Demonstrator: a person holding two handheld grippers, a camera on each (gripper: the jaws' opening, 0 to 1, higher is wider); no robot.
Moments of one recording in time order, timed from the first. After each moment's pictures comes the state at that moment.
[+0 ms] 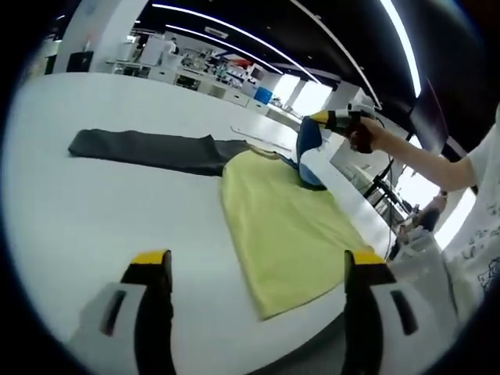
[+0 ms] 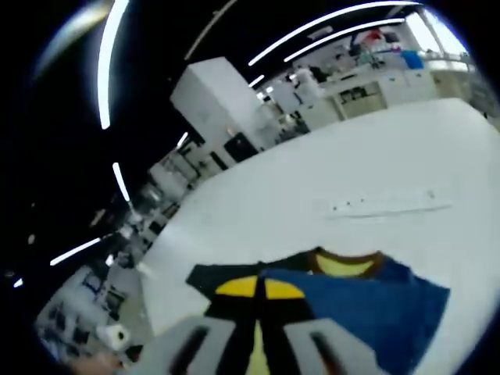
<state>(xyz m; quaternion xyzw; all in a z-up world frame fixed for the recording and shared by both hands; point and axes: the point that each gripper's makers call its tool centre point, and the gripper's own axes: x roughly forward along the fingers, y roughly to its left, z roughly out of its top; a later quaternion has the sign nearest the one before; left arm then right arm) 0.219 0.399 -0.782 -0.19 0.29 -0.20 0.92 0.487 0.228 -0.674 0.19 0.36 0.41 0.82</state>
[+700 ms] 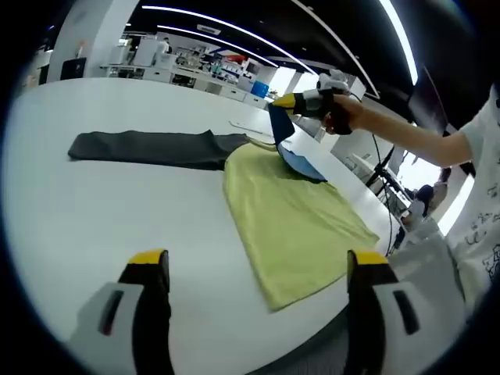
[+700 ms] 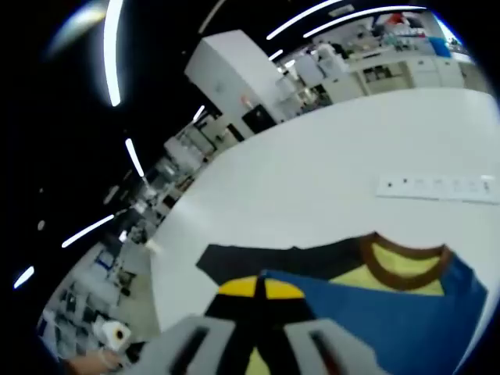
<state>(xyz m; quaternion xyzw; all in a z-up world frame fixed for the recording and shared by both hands) 0.215 0.408 -0.796 -0.17 0.30 -0.20 0.92 0.479 0.314 -0.723 0.15 0.41 0.45 0.78</state>
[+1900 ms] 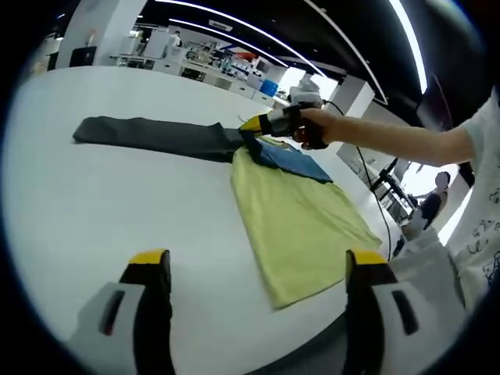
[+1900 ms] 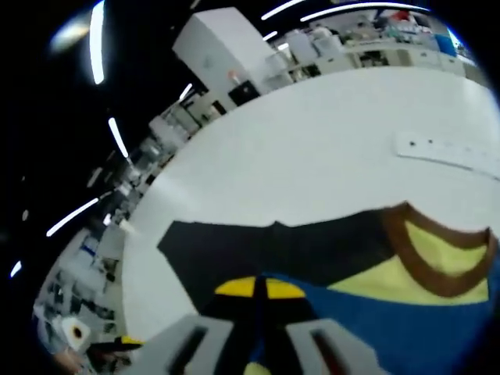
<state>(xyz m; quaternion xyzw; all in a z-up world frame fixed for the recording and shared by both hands) 0.214 0.404 -0.802 -0.19 0.31 -0.19 0.91 0.487 0.358 -0.805 0.09 0.44 0.44 0.78</state>
